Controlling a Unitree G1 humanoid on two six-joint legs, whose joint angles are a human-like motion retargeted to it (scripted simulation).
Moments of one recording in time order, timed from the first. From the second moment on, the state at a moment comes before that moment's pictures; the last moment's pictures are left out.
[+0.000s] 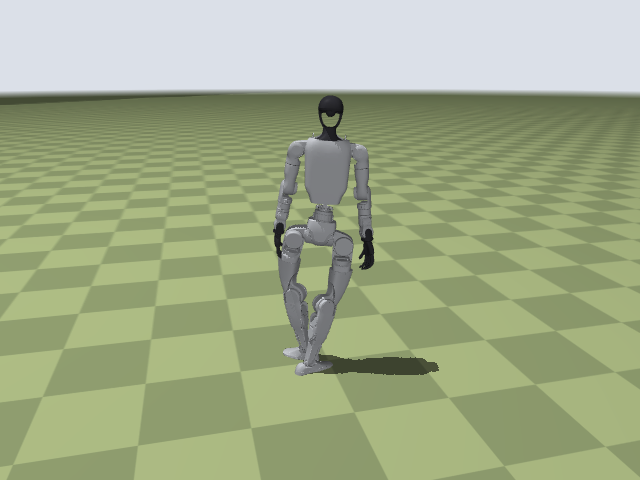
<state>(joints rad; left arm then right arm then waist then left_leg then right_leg) -0.05 0.15 0.24 1.52 0.08 0.00 -0.11 0.02 -0.13 -0.18 1.54 -0.62 0.10 -0.02 -0.01 -0.10 -0.03 -0.08 0.08 1.12 0.28 -0.11 -0.04 0.14 -0.07 -1.04 0.04 -0.27 0.07</state>
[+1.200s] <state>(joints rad) 0.05 0.14 0.28 1.62 0.07 0.00 -0.09 0.01 -0.07 -0.17 1.47 -0.71 0.07 0.04 0.05 -0.10 -0.02 -0.10 -0.08 0.16 0.35 -0.20 0.02 -0.08 -0.10 -0.31 0.11 -0.04 0.06</state>
